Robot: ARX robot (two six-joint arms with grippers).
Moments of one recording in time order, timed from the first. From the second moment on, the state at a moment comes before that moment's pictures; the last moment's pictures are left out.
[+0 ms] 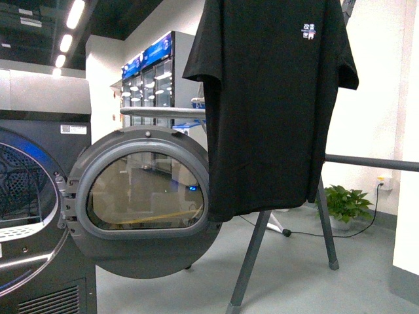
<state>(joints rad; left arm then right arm) 0.00 0.00 0.02 0.00 0.00 0.00 0.00 0.00 0.01 0.00 0.00 0.00</state>
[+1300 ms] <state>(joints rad) 0.00 0.00 0.02 0.00 0.00 0.00 0.00 0.00 0.01 0.00 0.00 0.00</state>
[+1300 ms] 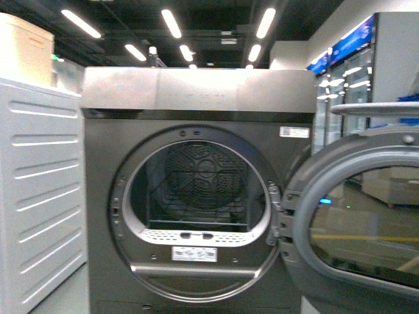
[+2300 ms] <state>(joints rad) 0.20 0.92 0.25 0.47 0.04 -0.18 0.08 1.00 0.28 0.58 -0.04 0.11</state>
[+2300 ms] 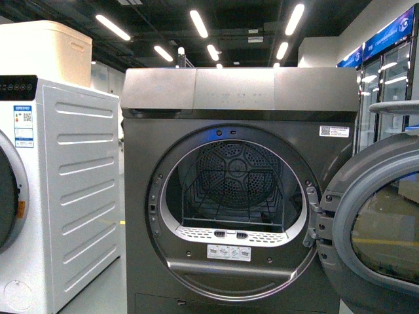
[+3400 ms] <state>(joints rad) 0.07 2.25 1.12 0.25 0.02 0.05 0.24 2.28 1.15 0.18 0.07 0.10</state>
